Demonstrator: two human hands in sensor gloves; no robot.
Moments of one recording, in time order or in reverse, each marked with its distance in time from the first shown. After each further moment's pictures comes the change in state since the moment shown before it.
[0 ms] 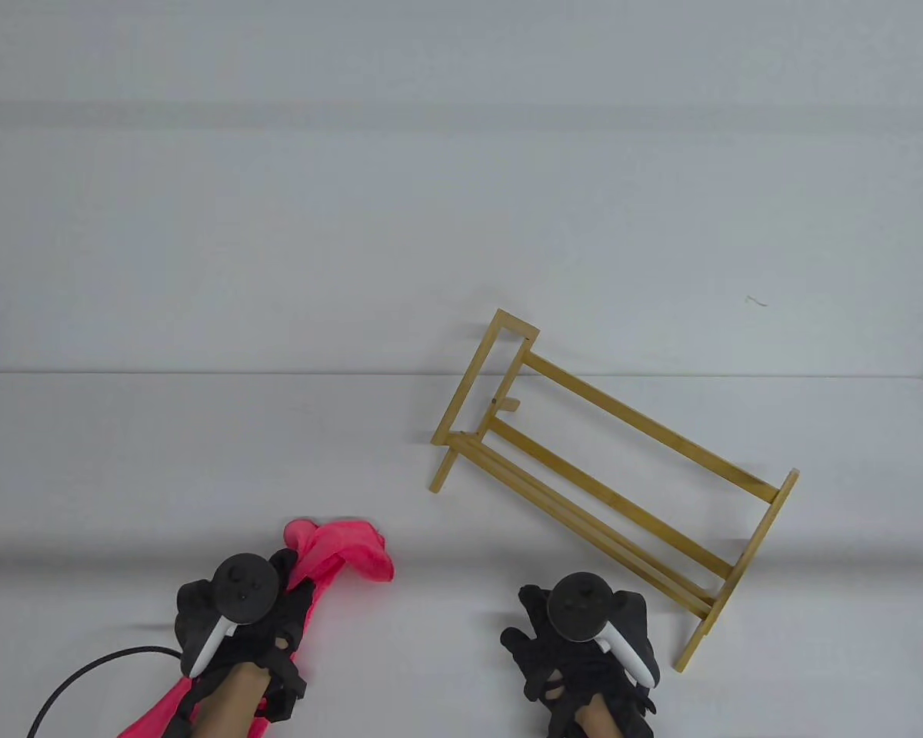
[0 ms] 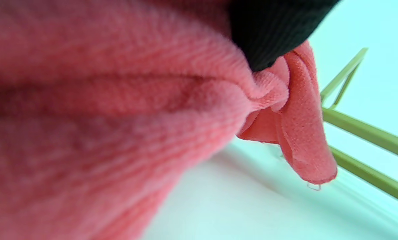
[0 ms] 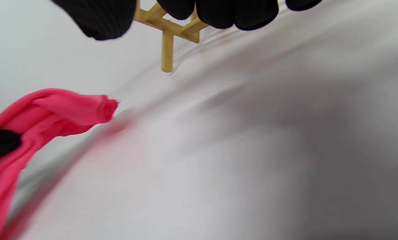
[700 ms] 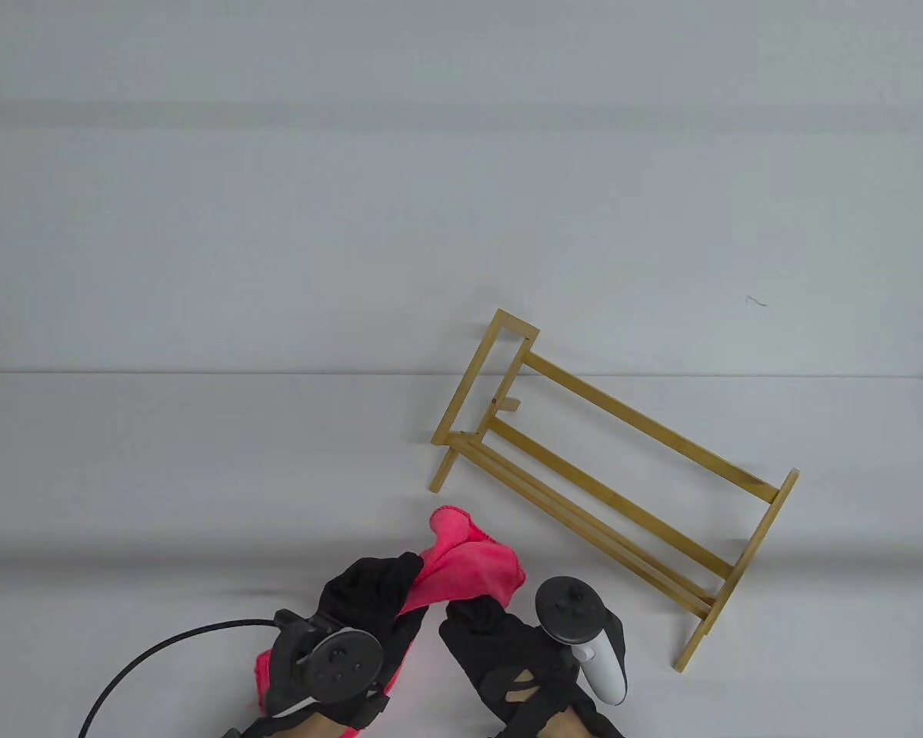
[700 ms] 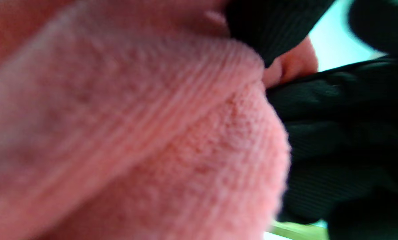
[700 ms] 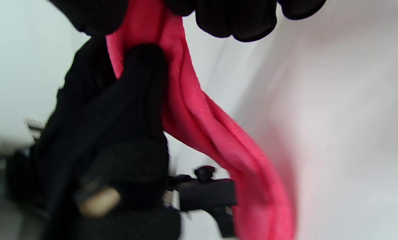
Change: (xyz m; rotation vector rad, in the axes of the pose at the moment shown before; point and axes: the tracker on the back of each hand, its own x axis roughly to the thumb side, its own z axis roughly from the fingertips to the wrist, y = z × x) left_hand 0.132 -0.003 0.065 0.265 -0.662 -0.070; right_hand 0.041 0.012 0.016 0.144 -0.223 -0.660
